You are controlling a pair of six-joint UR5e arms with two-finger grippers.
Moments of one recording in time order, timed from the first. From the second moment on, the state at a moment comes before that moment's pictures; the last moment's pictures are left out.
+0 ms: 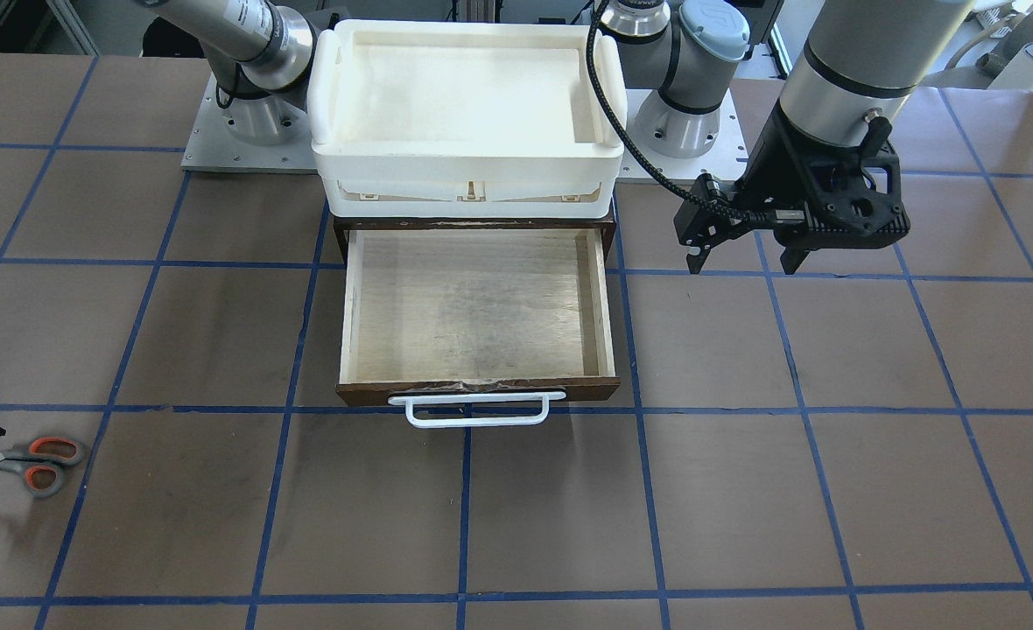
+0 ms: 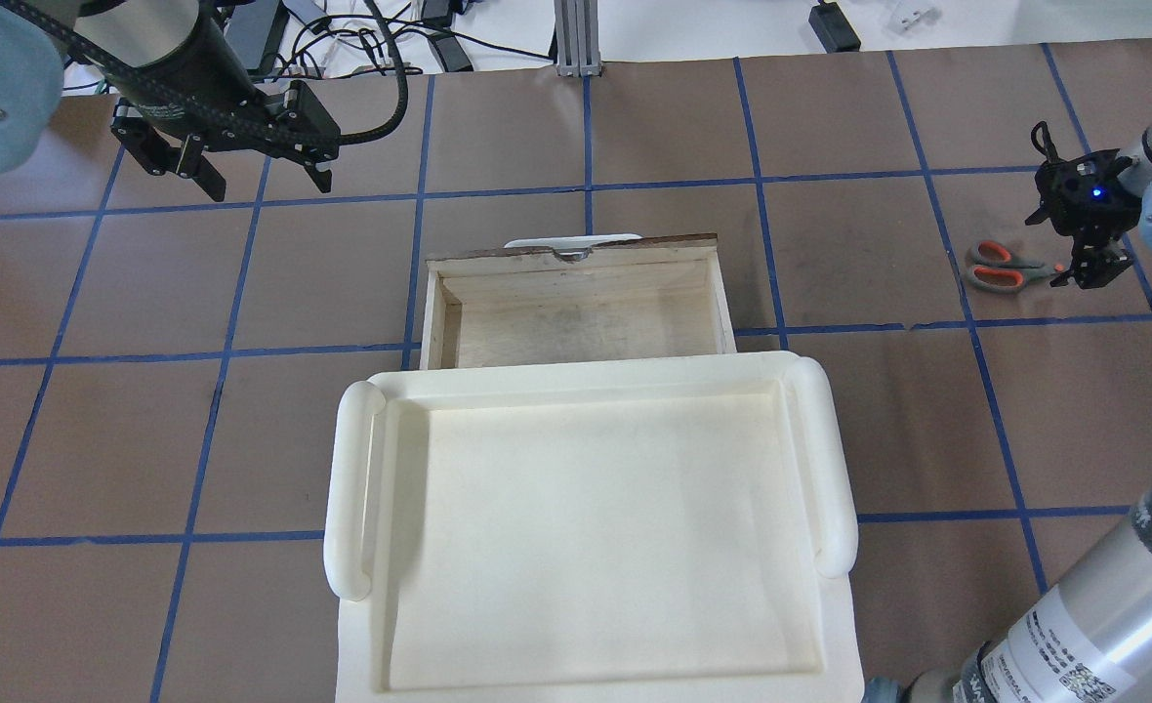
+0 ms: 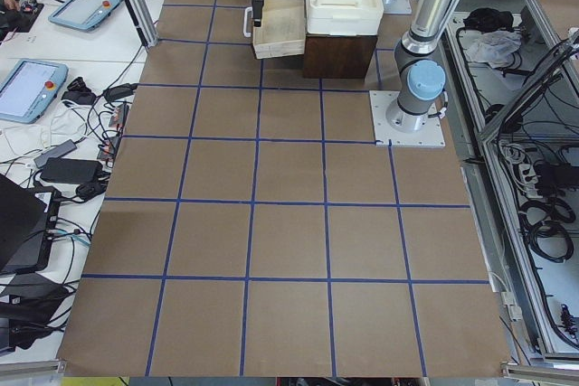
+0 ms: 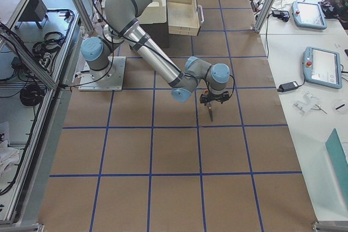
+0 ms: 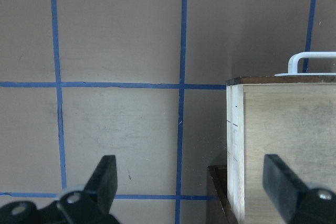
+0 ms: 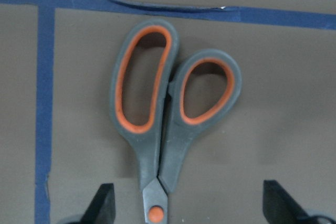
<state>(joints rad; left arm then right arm) -1.54 -1.64 -1.49 -1.52 1.56 -0.01 1.00 -0.96 1.61 -2.25 -1.48 -2.23</state>
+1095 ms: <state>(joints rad) -1.54 -1.64 -1.50 -1.51 1.56 -0.01 1.01 -0.95 1.60 -2.25 -1.50 -2.29</state>
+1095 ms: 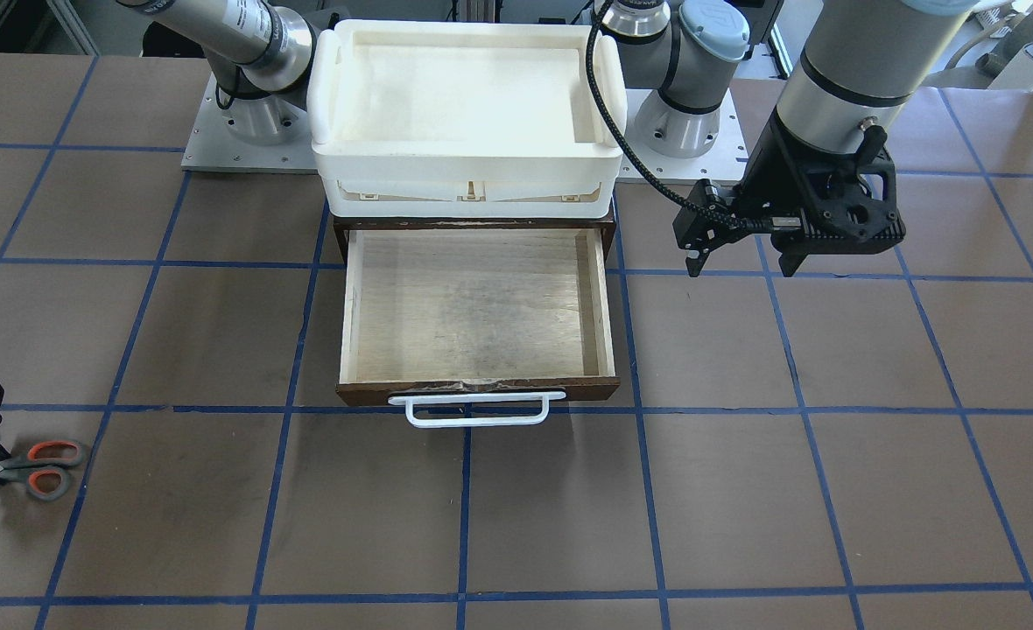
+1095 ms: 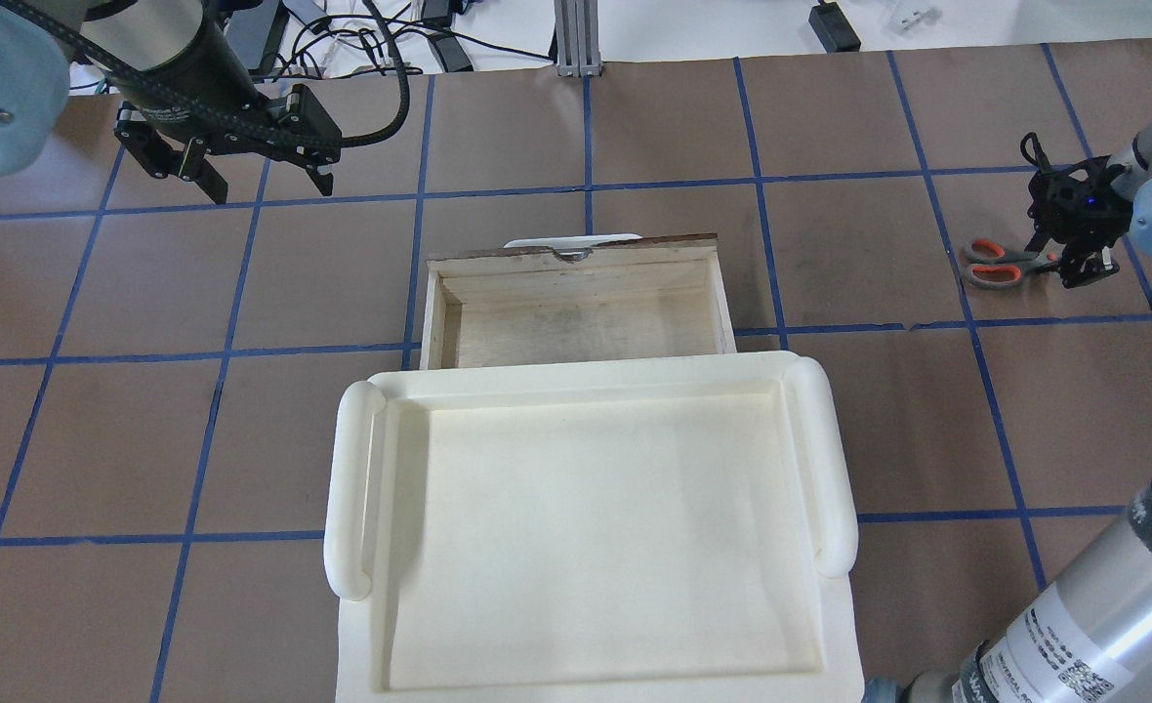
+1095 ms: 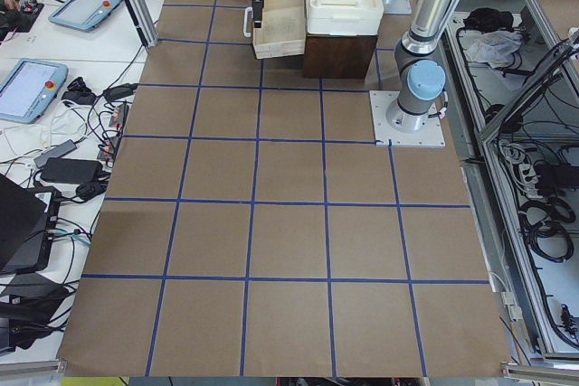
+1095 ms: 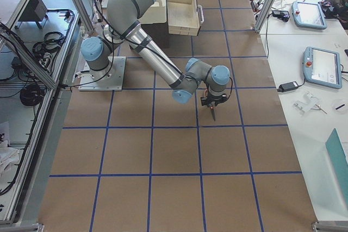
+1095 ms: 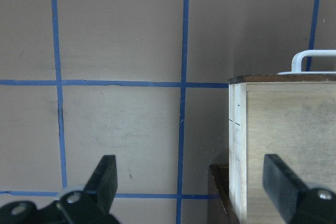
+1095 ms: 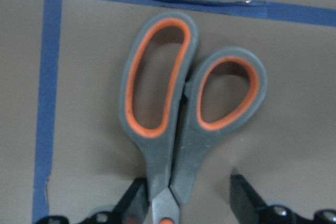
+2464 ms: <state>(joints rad) -1.54 -1.64 -1.50 -1.51 1.56 -0.01 1.09 -1.20 1.60 -2.16 -1.48 -2.24</state>
